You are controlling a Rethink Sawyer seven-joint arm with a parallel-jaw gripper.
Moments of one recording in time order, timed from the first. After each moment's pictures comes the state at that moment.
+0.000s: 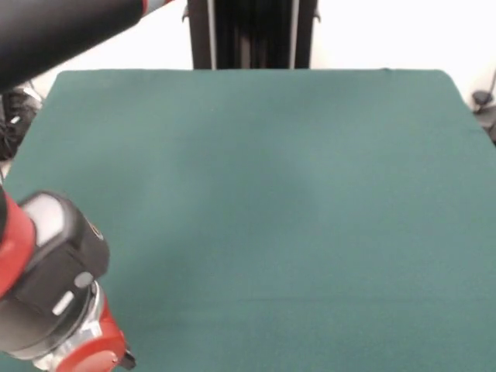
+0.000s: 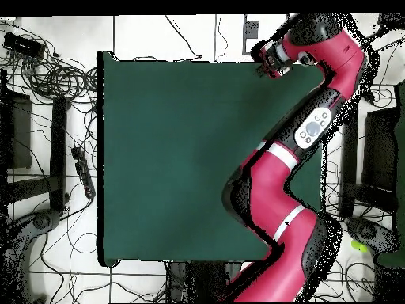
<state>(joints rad) -0.71 0.17 2.52 0.07 -2.38 1.78 2.04</state>
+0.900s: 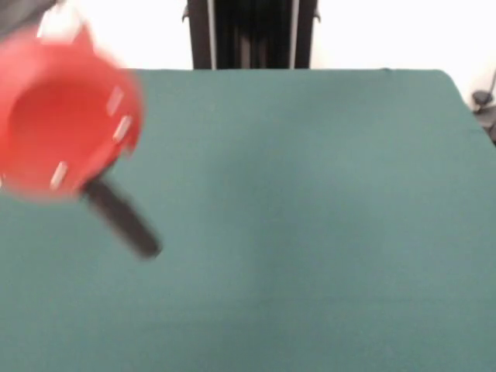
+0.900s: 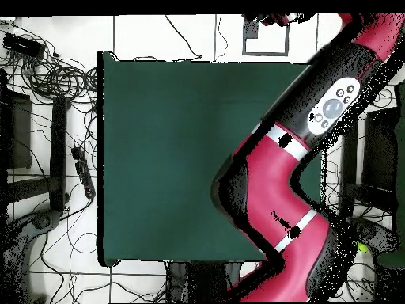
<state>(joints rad) -0.65 -0.07 2.68 0.10 -2.35 1.92 2.04</state>
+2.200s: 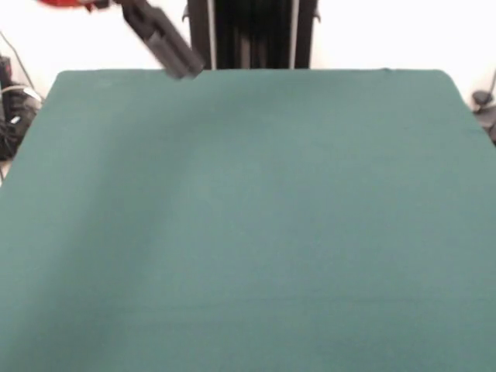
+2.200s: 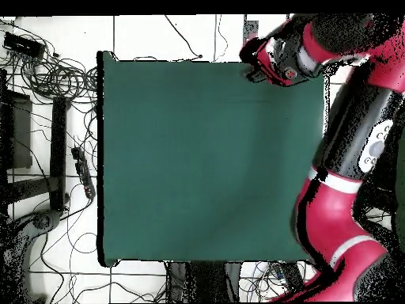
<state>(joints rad) -0.91 -0.01 1.99 0.78 -1.36 2.10 2.28</state>
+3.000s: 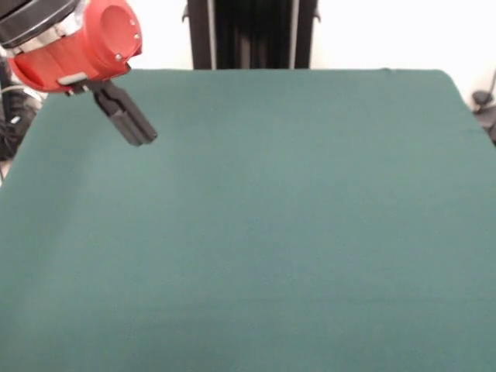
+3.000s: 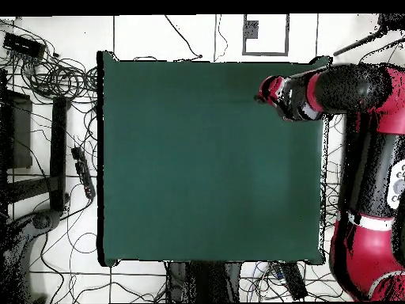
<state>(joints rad) -1.12 -0.01 1.73 1.13 -1.14 1.65 2.25</state>
